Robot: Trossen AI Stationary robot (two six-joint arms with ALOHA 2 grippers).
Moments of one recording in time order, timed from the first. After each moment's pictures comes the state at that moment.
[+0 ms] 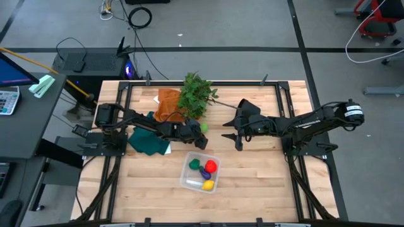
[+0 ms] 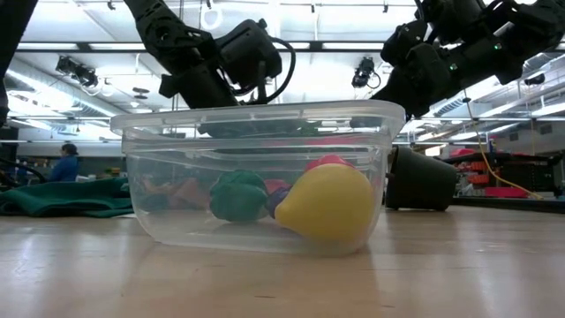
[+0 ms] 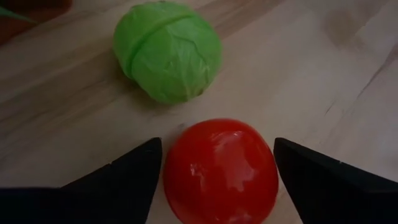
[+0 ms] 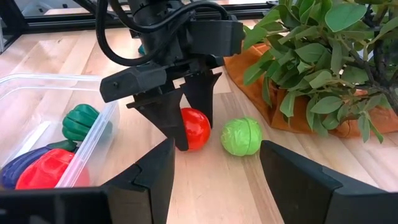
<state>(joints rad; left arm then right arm) 0.00 1.88 0.98 0.03 -0.23 -0.94 -0.03 1.22 0.45 0.39 0.10 0.05</state>
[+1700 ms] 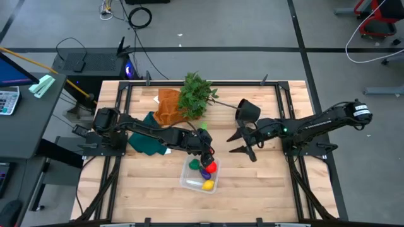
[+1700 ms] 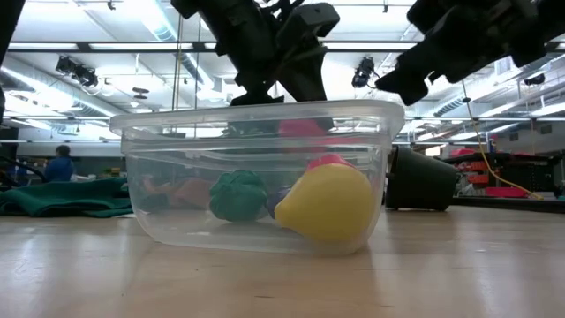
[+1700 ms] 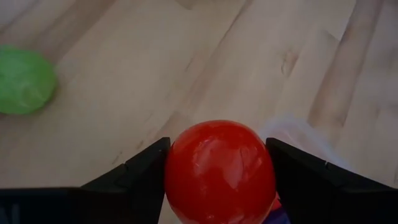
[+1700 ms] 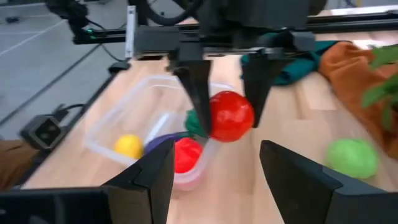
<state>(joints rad) -0.17 1.87 1.33 -0.37 -0.18 -0.73 0.09 1.05 0.45 0.27 -0.17 0.08</state>
